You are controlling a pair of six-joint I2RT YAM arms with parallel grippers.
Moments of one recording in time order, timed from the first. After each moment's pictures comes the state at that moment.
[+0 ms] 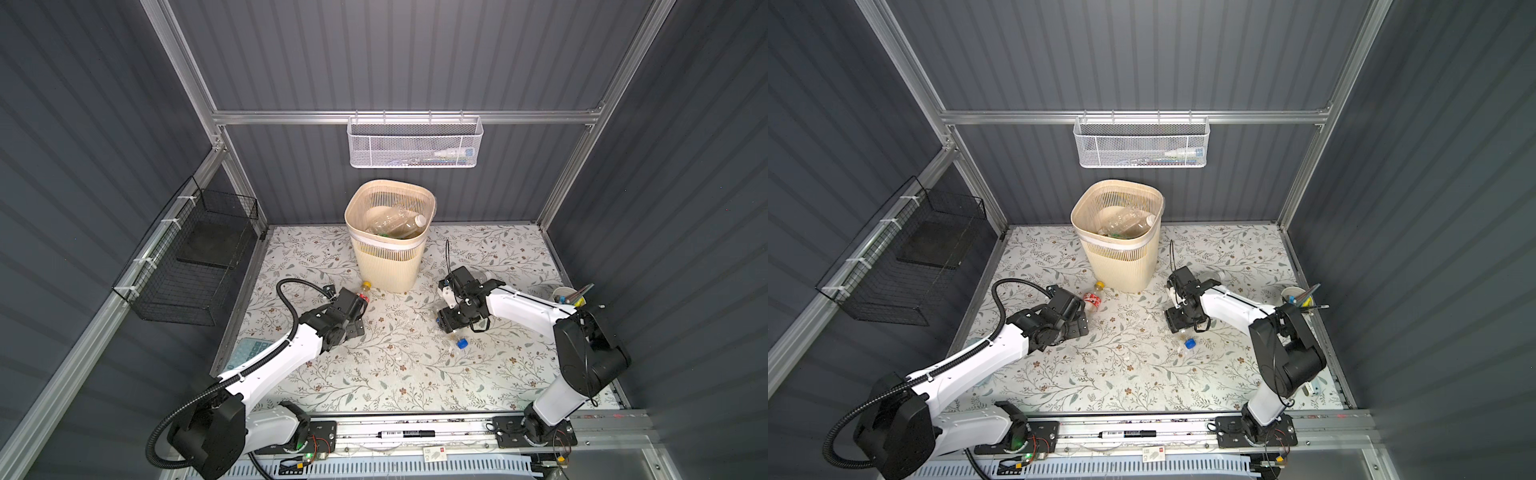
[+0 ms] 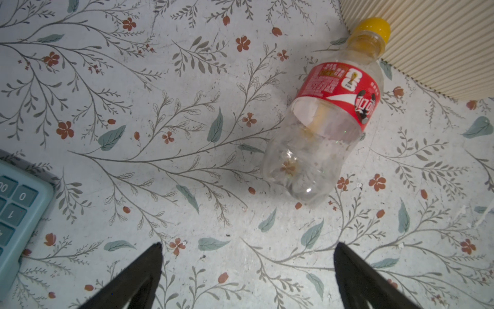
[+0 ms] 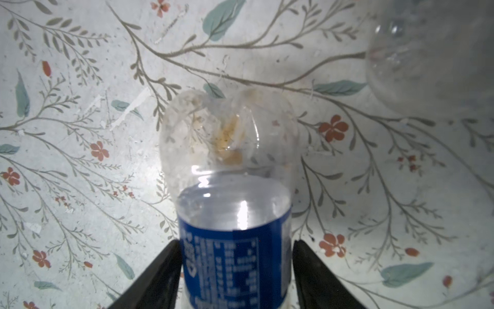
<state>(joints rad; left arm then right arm) -0.61 1.24 0.80 -0.71 -0.38 -0.72 0.53 1.66 1.04 -0.67 -0.08 0.13</state>
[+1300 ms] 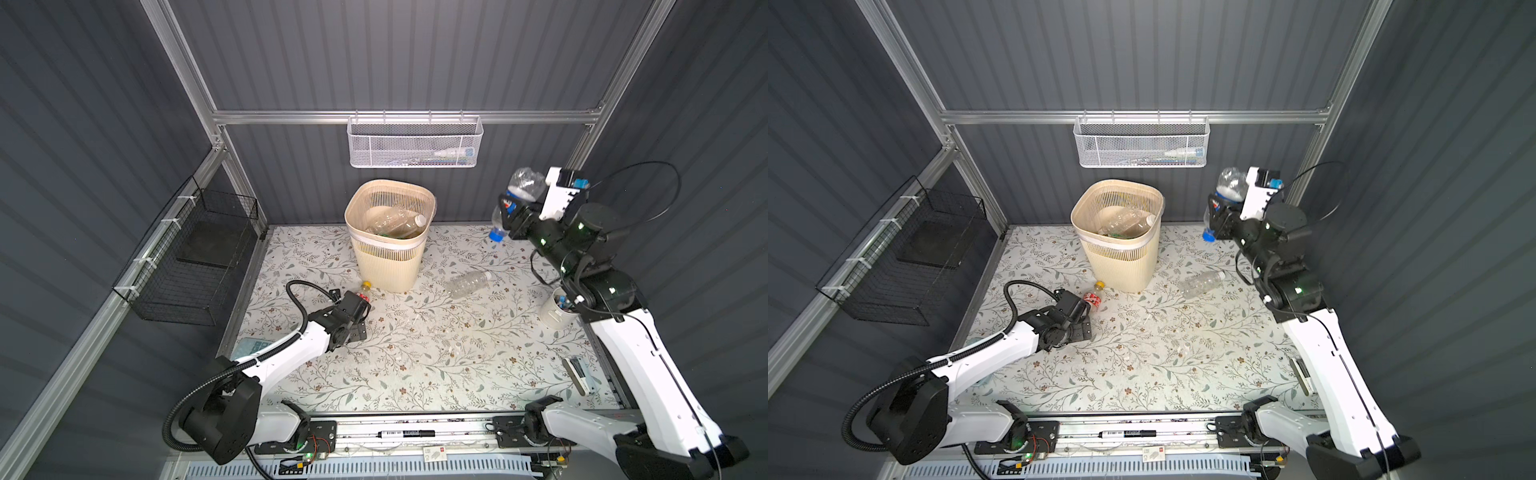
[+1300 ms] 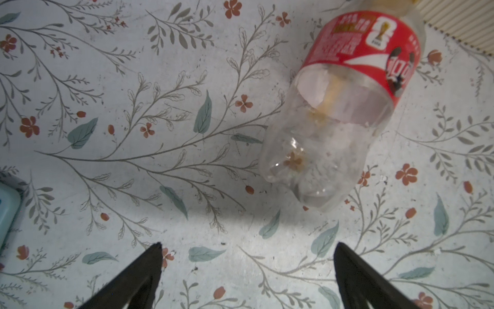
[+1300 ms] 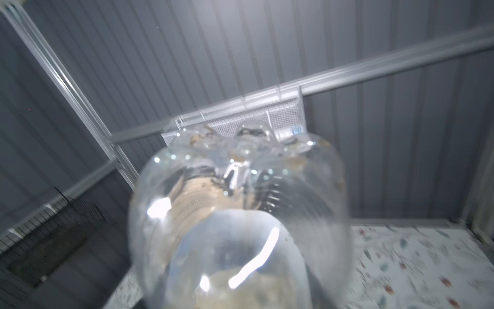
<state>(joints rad) -0.61 1.33 0.76 -0.64 -0.35 -0.68 0.32 1.20 1.54 -0.30 -0.04 0.35</state>
